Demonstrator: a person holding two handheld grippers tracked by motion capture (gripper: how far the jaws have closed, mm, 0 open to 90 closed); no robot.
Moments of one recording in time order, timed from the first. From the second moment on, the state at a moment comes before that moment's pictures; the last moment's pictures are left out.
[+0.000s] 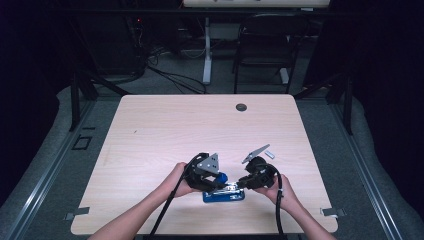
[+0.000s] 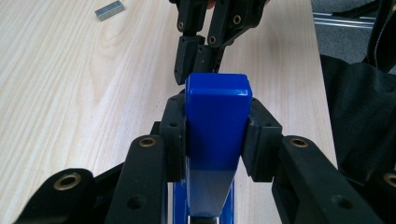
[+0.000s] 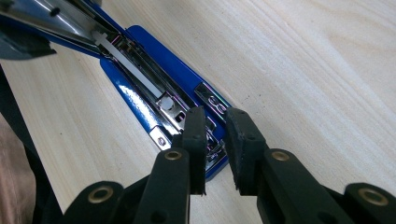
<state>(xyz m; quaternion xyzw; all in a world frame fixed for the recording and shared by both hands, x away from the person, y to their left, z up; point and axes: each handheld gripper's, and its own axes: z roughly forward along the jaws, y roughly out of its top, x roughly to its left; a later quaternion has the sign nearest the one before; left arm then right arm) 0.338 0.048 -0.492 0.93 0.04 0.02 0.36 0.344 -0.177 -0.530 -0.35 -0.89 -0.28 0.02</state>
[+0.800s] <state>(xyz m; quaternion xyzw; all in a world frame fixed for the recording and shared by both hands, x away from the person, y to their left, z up) 0.335 0.076 -0.489 0.93 0.05 0.02 0.38 0.344 -0.177 -0.529 -0.34 -0.90 -0.28 0.01</state>
